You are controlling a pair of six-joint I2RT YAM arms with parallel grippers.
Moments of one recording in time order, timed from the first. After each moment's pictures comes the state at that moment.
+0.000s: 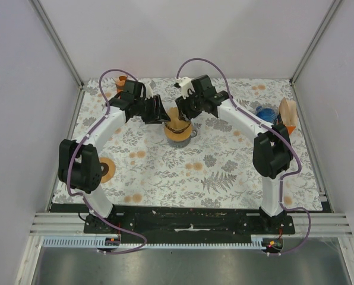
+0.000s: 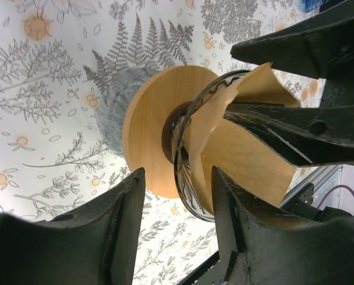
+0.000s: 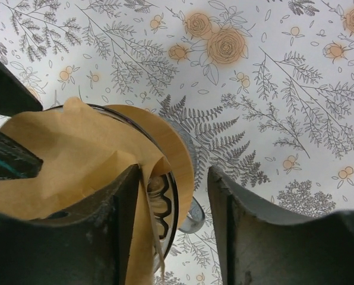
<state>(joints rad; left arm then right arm) -0.30 1.72 1.40 -0.52 0.47 -0.42 0.55 2.01 1.75 -0.49 -0.27 -0.12</state>
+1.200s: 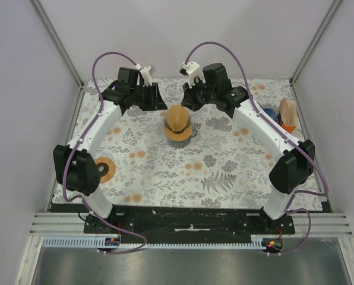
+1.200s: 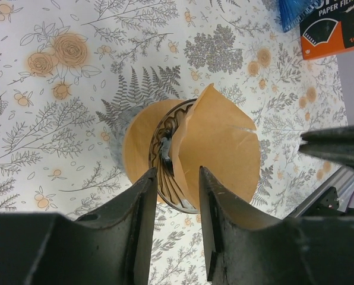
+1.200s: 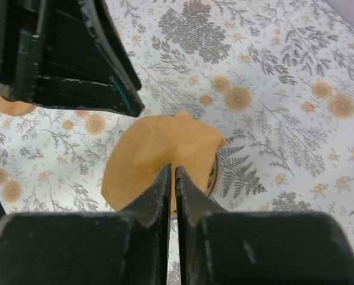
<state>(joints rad) -0.30 1.69 1.59 -0.60 0.45 -0.27 0.55 1.77 1.75 -0.53 -0.33 -0.12</state>
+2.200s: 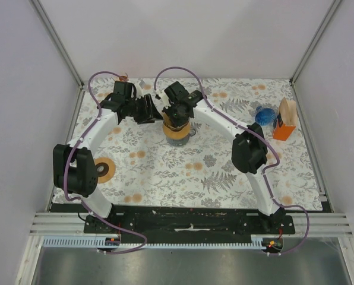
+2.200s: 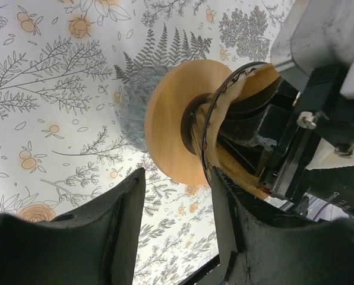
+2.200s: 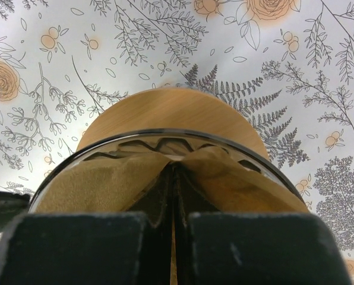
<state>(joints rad) -0.22 1.66 1.36 -0.51 0.47 -0.43 0.70 2.24 2.10 -0.86 -0.03 -0.05</state>
